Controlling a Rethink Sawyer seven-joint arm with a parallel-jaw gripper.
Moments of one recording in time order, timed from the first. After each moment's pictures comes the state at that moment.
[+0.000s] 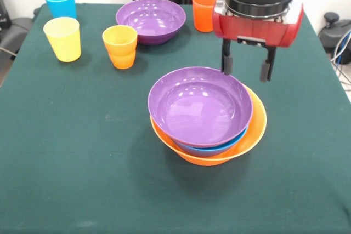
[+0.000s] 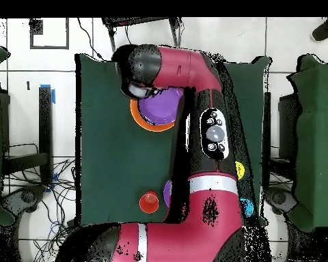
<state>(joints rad) -0.20 -0.47 0.15 1.03 -0.07 1.04 2.03</state>
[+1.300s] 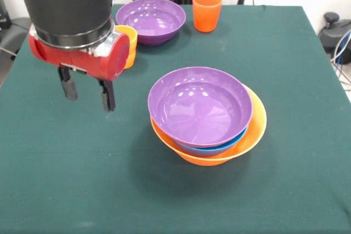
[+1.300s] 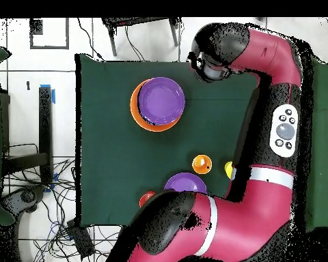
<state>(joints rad) -0.40 -0.28 0.17 0.64 -0.19 1.24 1.85</state>
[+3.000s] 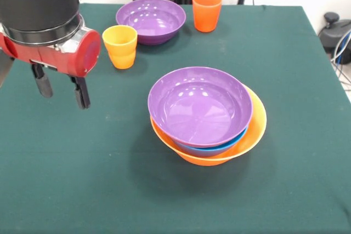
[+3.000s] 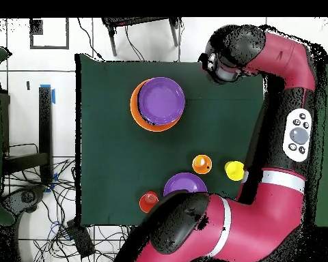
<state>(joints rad) -0.44 -0.29 0.18 0.63 -0.20 1.25 1.82</state>
